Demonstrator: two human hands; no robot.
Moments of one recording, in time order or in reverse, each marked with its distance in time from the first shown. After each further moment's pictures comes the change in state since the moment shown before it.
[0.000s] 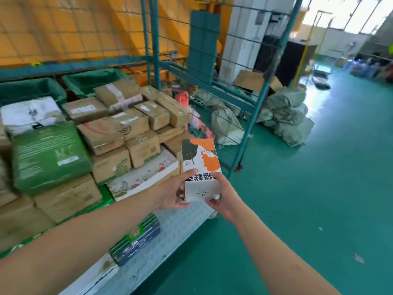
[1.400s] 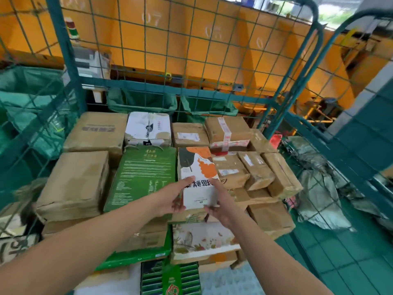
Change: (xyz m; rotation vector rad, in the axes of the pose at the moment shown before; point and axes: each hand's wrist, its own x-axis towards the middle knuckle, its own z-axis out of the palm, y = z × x) left_hand 0.022 0.121 -0.390 -0.329 0.447 0.175; right_hand 0.198 -0.046 0.435 -0.527 -0.430 0.107
